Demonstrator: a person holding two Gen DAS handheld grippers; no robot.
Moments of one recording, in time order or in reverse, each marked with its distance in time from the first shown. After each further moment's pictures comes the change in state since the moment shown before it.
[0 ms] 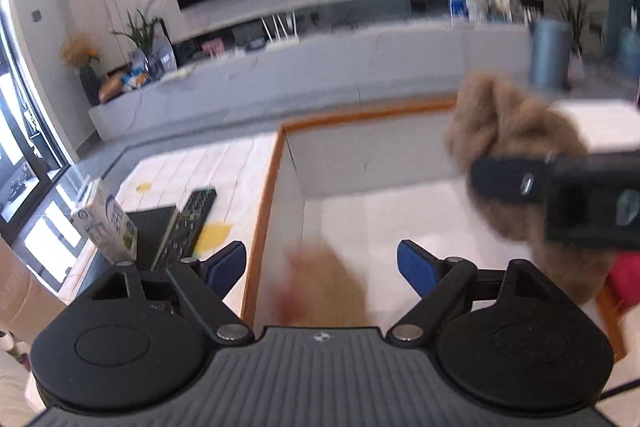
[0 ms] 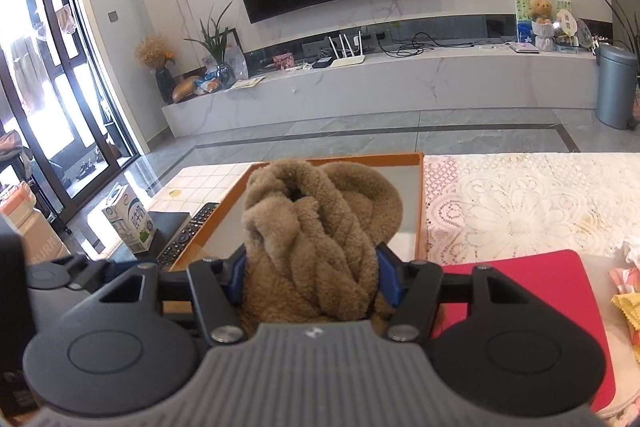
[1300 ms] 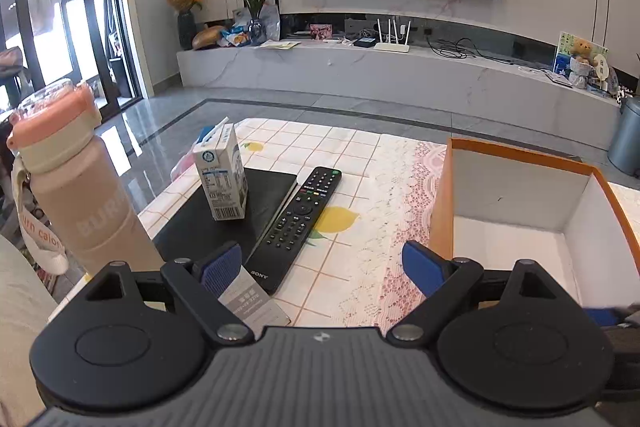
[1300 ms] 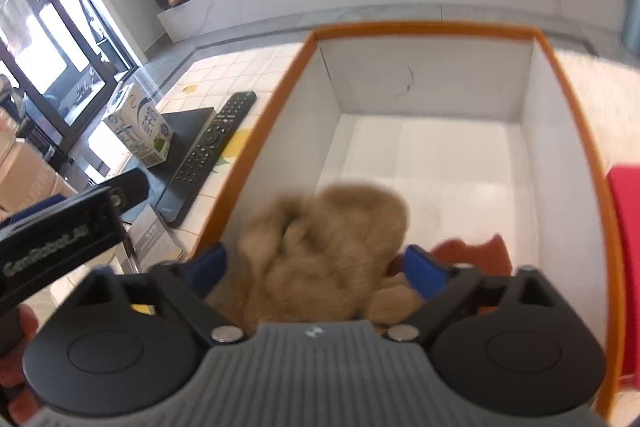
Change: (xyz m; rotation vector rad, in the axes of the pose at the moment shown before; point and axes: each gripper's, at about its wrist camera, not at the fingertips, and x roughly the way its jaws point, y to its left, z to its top) left arm -0.005 0.113 -0.020 -0.286 0.031 0.179; right arm 0.082 0.078 -0.025 -0.006 0.324 -0.002
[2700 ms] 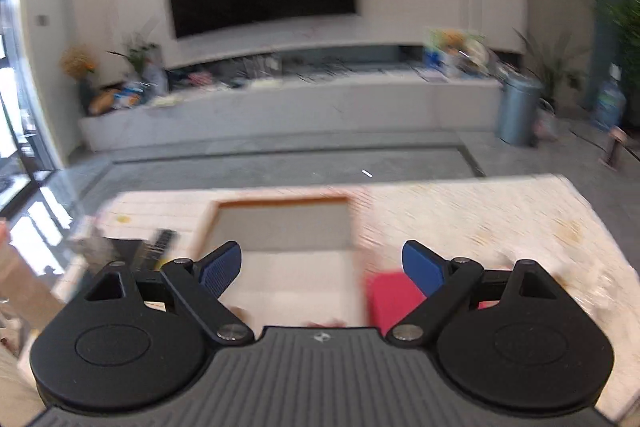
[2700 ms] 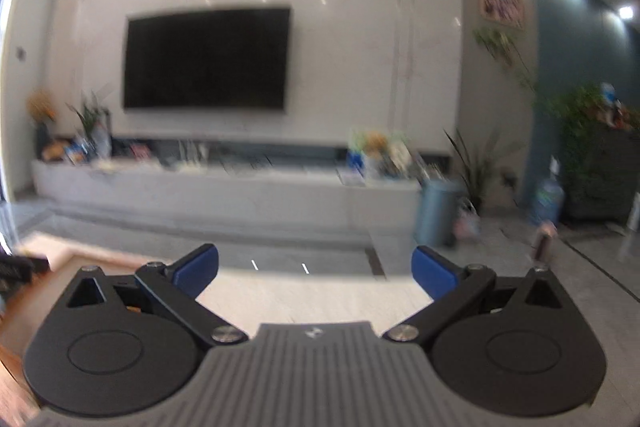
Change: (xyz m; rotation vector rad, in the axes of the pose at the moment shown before) left arm -0.135 -0.204 0.025 0.226 -0.048 -0.274; right arm -0.364 -0.259 -0.069 -0.047 -0.615 -0.511
